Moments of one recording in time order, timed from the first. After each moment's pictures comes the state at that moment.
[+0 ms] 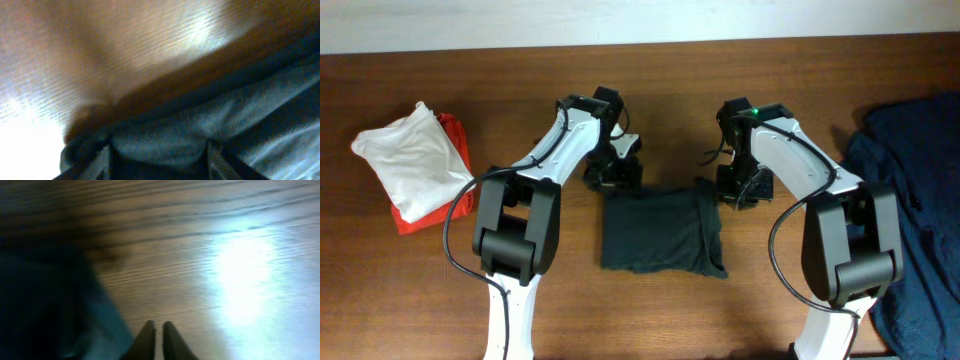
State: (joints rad) left arm -0.36 2.29 1.79 -1.20 0.38 -0.02; right arm 0.22 2.00 1.46 -1.21 0.01 0.42
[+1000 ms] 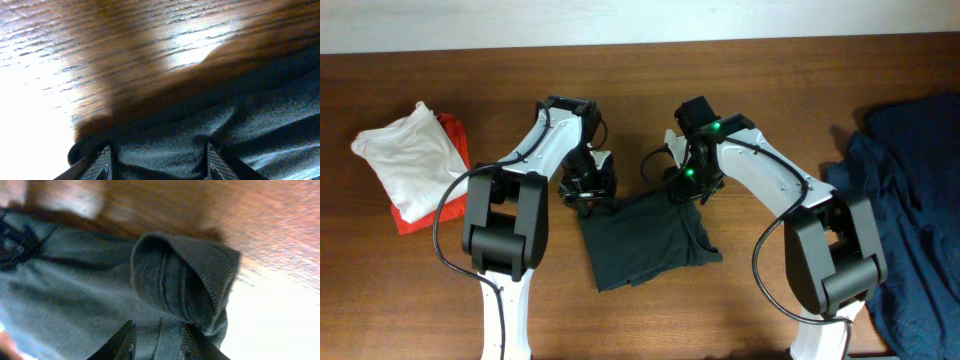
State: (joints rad) left arm -0.28 2.30 1.76 -1.36 0.31 -0.10; right arm 0.39 1.99 1.46 -0.94 -0.29 0.05
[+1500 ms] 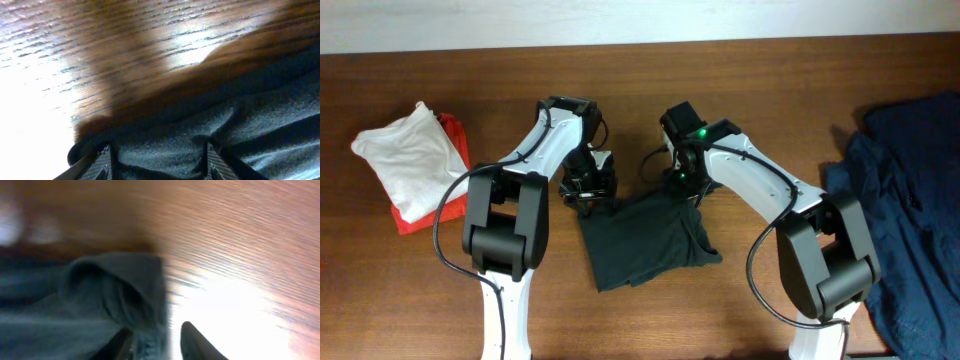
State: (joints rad) left arm -0.28 2.30 1.76 -1.36 0.31 -0.10; right arm 0.45 1.99 1.46 -0.93 0.03 0.19
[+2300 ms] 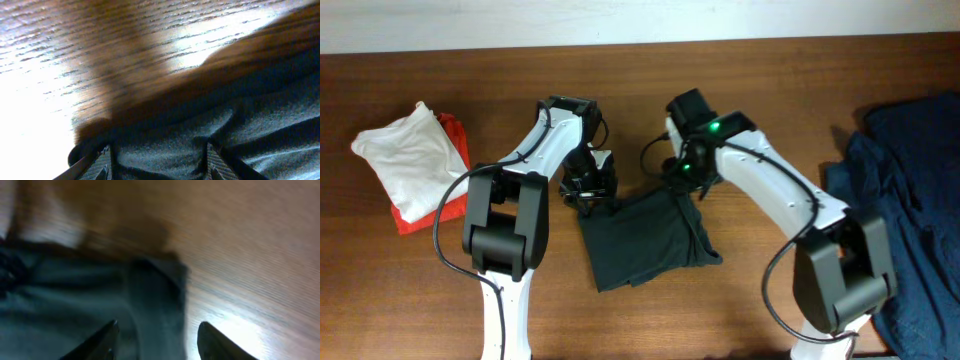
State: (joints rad) left arm -0.28 2.30 1.76 -1.35 0.31 -0.10; right arm 0.45 1.92 1.49 -0.92 -0.07 0.12
